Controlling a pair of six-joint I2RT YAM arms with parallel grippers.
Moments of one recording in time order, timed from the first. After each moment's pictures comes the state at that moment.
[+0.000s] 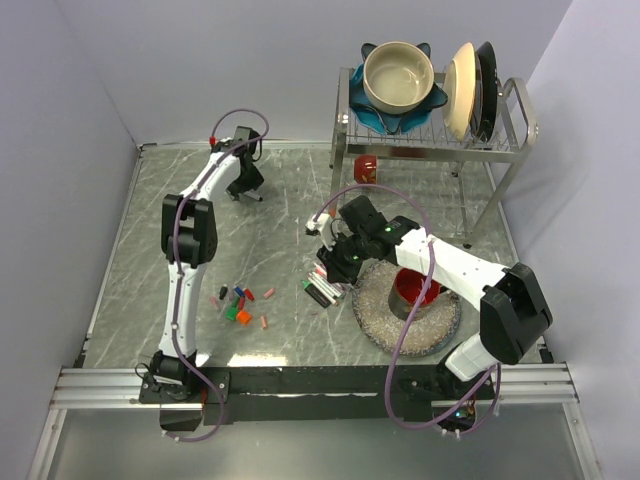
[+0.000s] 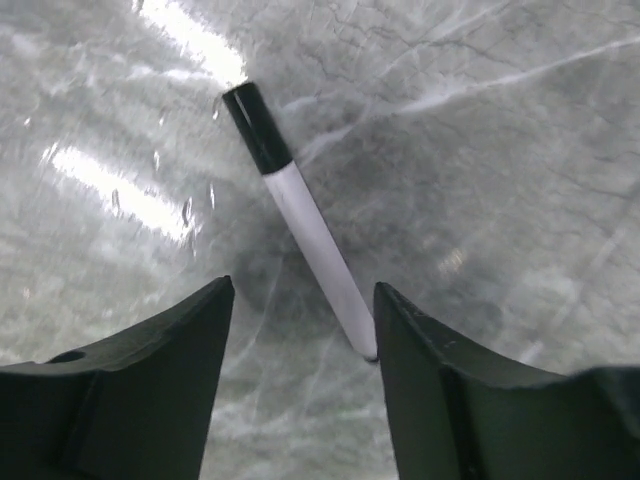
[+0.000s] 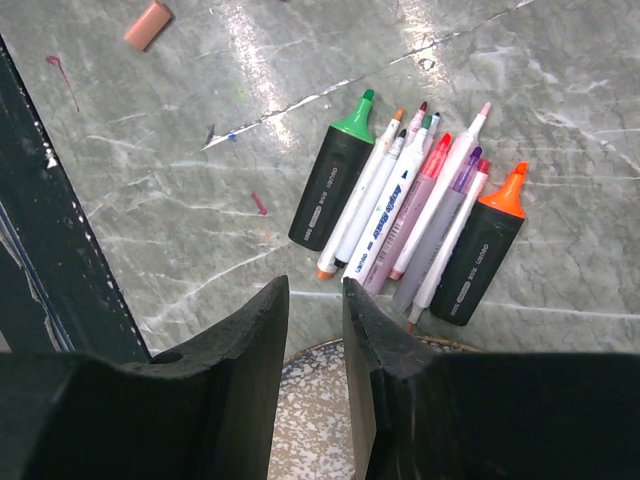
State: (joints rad) left arm -0.22 2.45 2.20 -0.86 -0.32 -0.82; right arm 0.69 1.52 1.13 -0.60 -0.44 -0.31
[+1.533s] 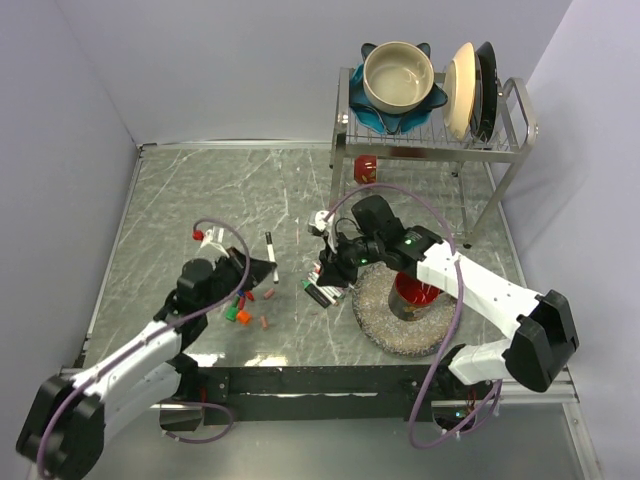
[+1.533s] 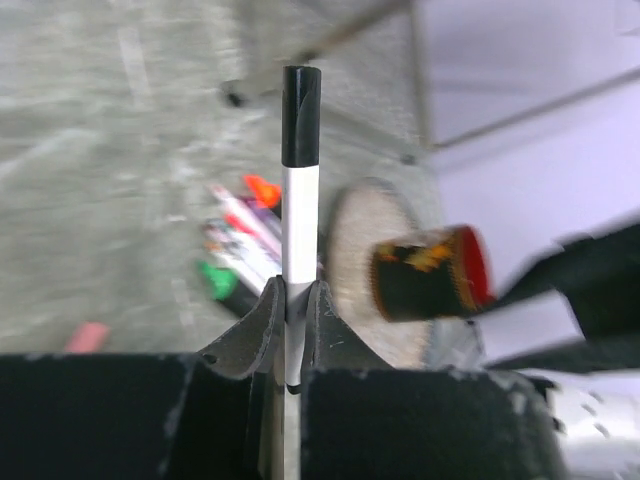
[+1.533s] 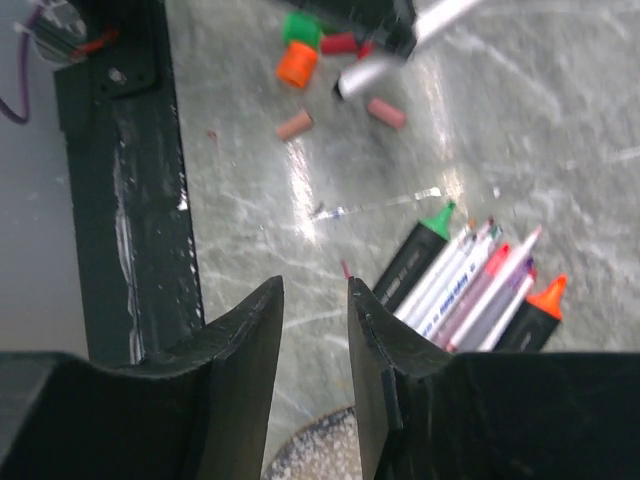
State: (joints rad) left arm -0.45 0.85 0.26 0.38 0.20 -0.92; right arm 0.72 1.33 1.06 -0.48 -0.65 -0.28
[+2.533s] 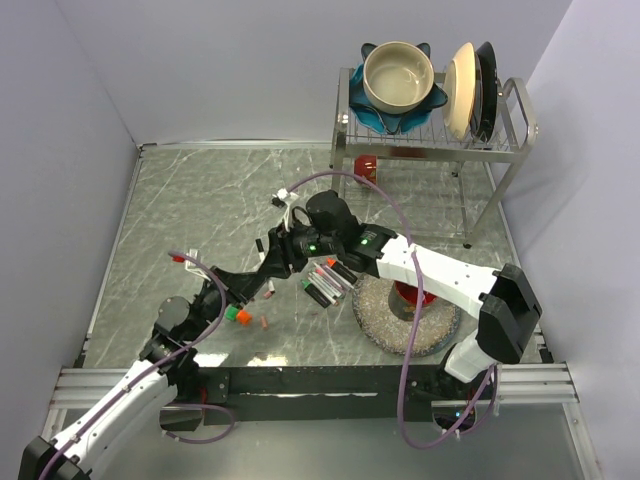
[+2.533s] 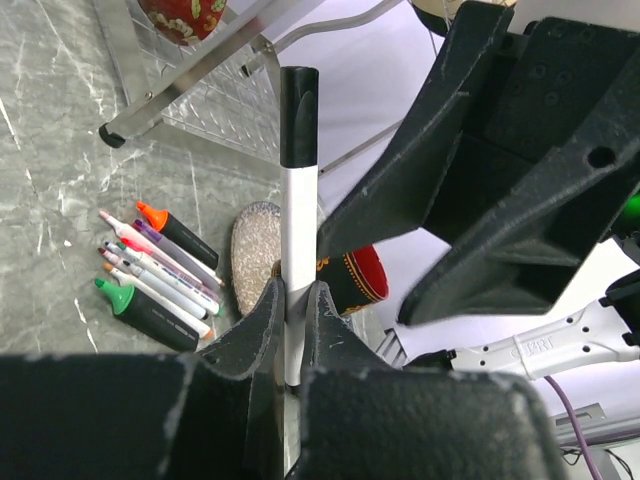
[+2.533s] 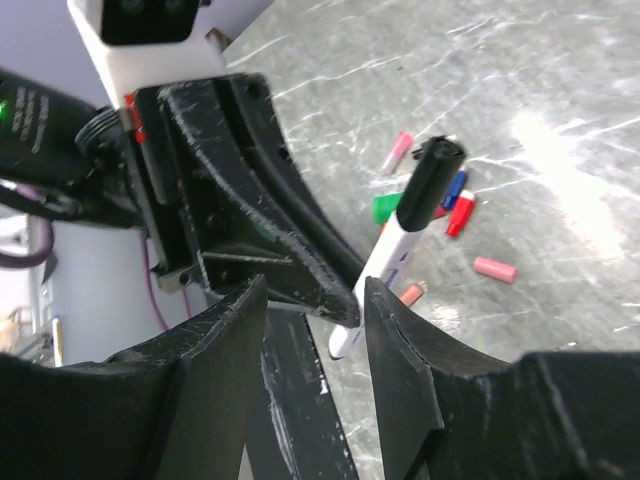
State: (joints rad) left arm -0.53 0.38 0.05 0.46 0.18 -1.02; right arm 0.91 1.55 1.25 -0.14 -0.48 0.38
